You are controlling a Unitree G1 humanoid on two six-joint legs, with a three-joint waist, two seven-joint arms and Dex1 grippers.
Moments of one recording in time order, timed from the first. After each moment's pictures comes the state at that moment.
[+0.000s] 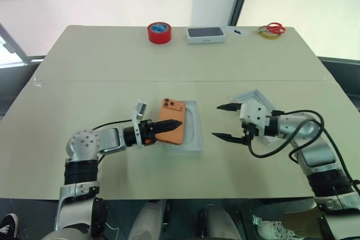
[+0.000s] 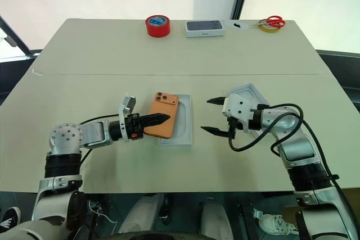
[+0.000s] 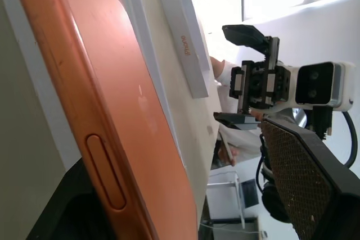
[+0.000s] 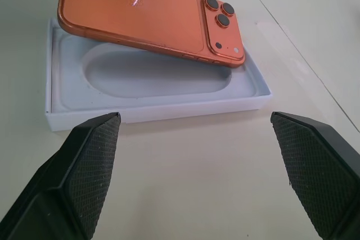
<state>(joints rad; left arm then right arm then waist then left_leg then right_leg) -0.48 0.29 0.25 0.15 -1.11 1.40 -0.48 -0.36 -0.68 0.08 0.01 0.19 0.03 1.11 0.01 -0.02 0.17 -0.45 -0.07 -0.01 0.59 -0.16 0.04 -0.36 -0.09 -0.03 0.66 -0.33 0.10</state>
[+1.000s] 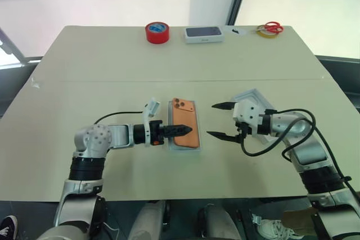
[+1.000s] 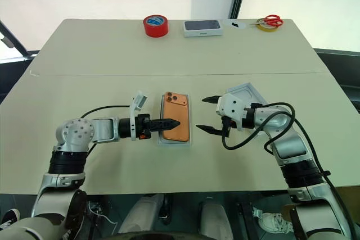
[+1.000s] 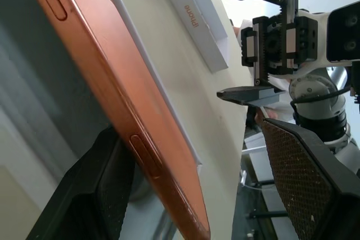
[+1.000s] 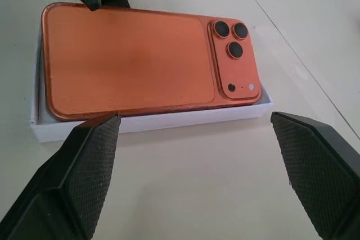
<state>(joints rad) -0.51 0.35 0.10 0.03 -0.97 1.35 -0.57 -0.39 -0.65 0.11 0.04 0.17 0.02 1.09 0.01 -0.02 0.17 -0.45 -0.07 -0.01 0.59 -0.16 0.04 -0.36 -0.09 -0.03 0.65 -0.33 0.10</state>
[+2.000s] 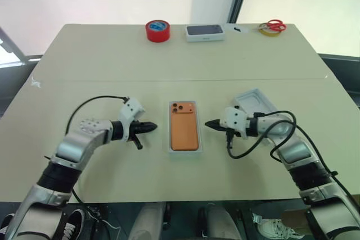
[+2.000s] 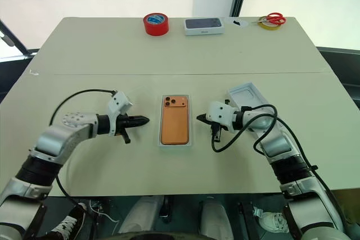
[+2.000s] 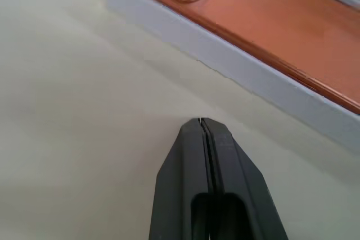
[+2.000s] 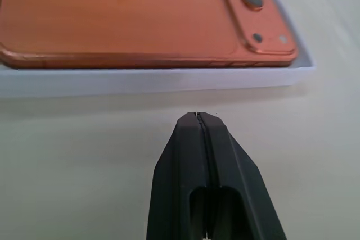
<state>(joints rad) -0.41 0.67 -0.25 -0.01 -0.34 0.47 -0.89 -0.44 -0.61 0.24 0.17 -0.03 -0.05 1.01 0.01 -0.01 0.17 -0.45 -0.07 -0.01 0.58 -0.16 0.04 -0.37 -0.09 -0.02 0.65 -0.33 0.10</state>
